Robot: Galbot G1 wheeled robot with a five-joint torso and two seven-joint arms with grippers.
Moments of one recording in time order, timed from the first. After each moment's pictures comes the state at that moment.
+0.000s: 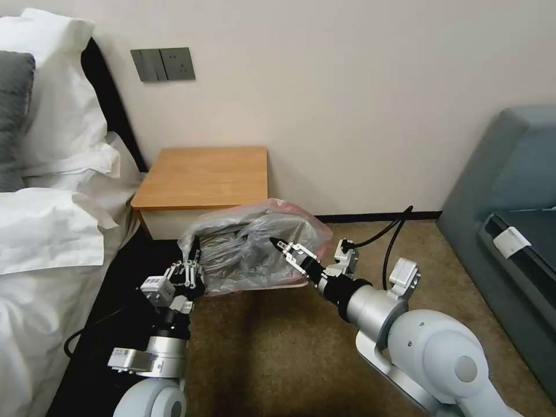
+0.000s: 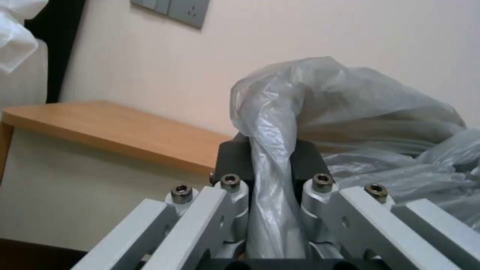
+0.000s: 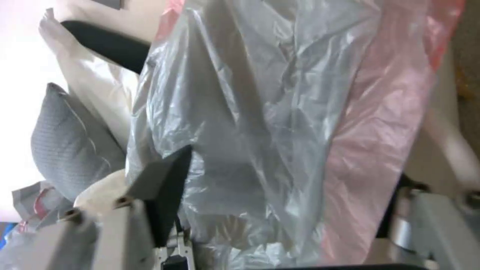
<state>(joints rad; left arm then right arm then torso) 1.66 -1.53 -0.56 -2.17 -0.42 -0.24 0.18 -1.19 1.19 0.14 2.44 1.65 -0.34 0.82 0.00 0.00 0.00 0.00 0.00</state>
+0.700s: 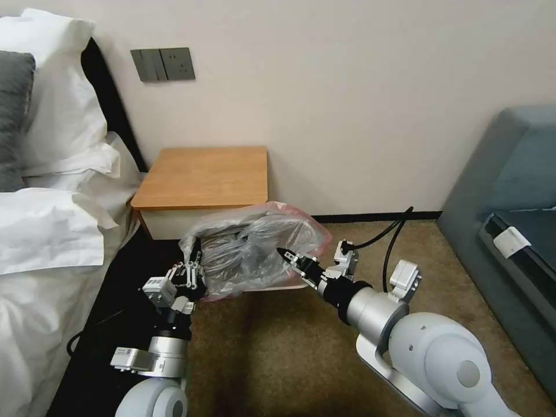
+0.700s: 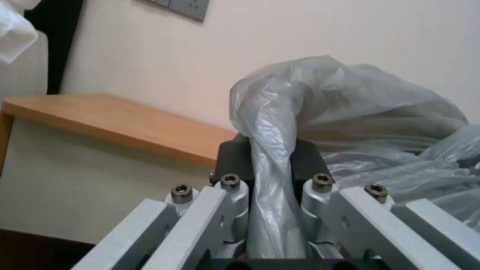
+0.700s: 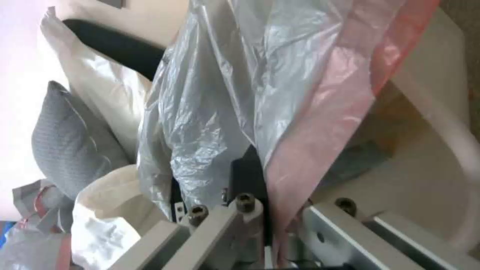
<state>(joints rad) 1.65 -1.53 -0.56 -2.16 -0.42 -0.24 0.18 -1.20 1.18 0.13 2.45 1.65 -0.33 0.82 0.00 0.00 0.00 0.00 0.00</state>
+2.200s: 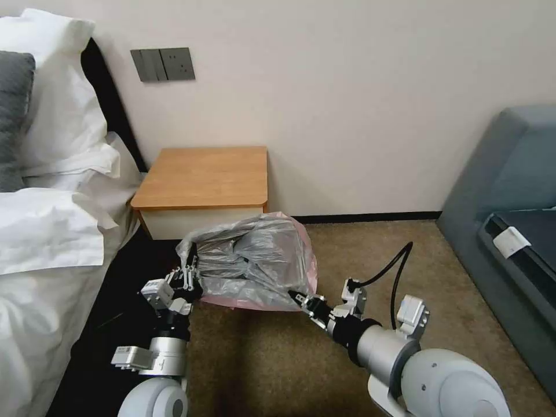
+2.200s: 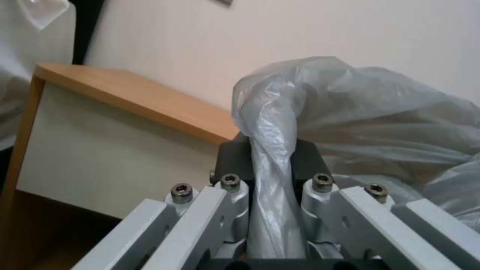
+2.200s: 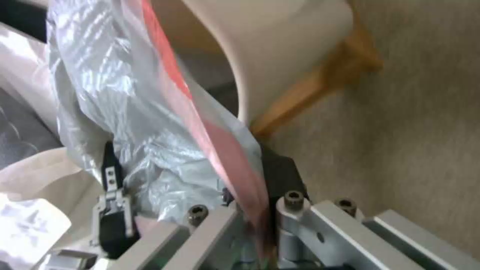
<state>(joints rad) 1.65 -1.53 -0.57 -2.14 -0.50 -0.21 0.14 -1.39 1.14 0.17 2.50 1.57 -0.39 0.86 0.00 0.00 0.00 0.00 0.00</state>
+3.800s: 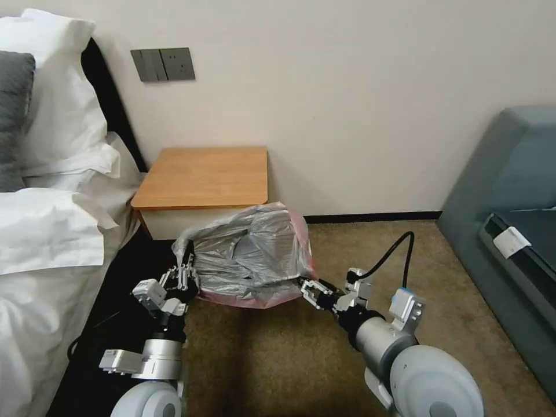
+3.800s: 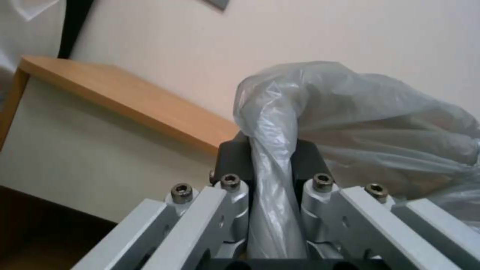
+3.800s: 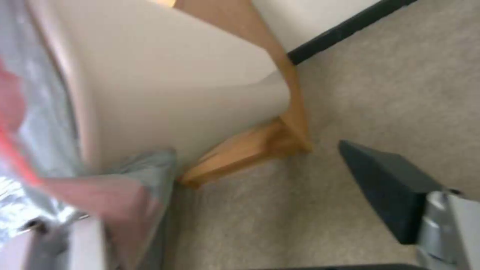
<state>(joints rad) 1.67 -1.53 -0.58 -2.17 -0.59 -0.19 0.18 -1.40 1.13 0.13 2.44 1.14 -0.45 0.77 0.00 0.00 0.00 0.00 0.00</state>
